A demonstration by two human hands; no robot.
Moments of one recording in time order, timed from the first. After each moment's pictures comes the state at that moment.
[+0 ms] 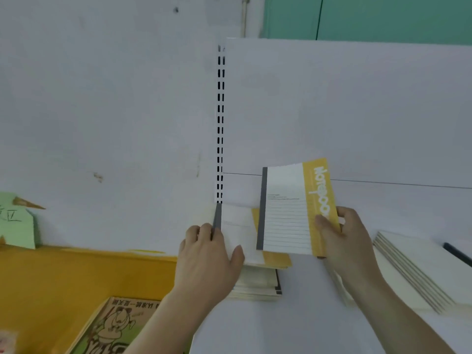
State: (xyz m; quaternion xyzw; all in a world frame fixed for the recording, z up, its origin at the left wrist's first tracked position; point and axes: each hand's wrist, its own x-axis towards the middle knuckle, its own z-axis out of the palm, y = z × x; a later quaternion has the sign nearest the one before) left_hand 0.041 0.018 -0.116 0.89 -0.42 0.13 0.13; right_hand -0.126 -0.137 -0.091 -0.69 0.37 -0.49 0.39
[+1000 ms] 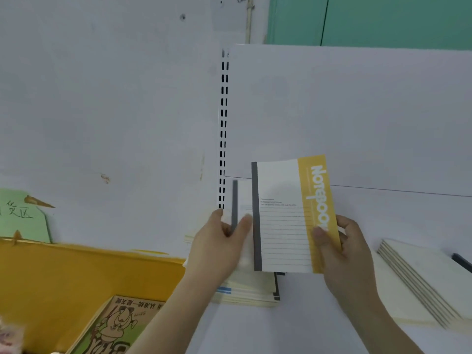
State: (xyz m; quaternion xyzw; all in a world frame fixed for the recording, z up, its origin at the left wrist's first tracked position) left_hand 0.025 0.007 -0.083 0.78 -0.35 -0.05 0.52; right_hand -0.130 -0.122 -0.102 -0.69 0.32 -0.51 0.41
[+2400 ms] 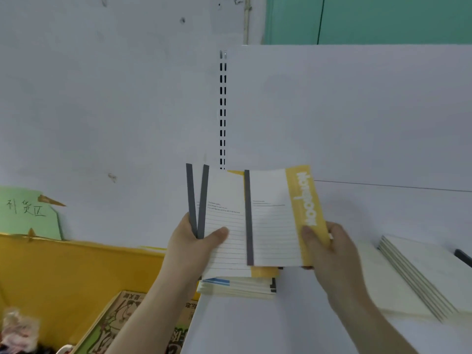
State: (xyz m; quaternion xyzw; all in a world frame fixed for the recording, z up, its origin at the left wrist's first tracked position) left_hand 0.037 0.039 -0.096 0.63 -0.26 -0.17 0.71; right_hand -0.129 -0.116 -0.101 -0.67 0.35 -0.47 0.46
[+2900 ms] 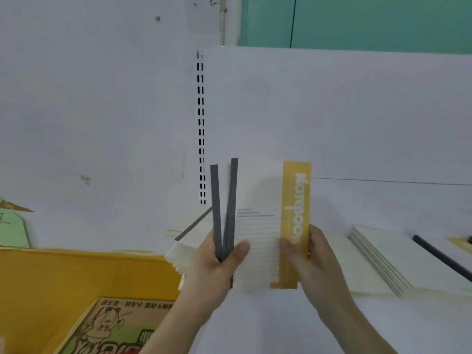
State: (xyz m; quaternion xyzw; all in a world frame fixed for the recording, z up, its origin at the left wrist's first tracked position) left_hand -0.025 0.023 -0.110 0.59 -0.38 -0.20 0.69; right_hand -0.159 -0.096 -0.115 -0.69 0.29 -0.44 0.50
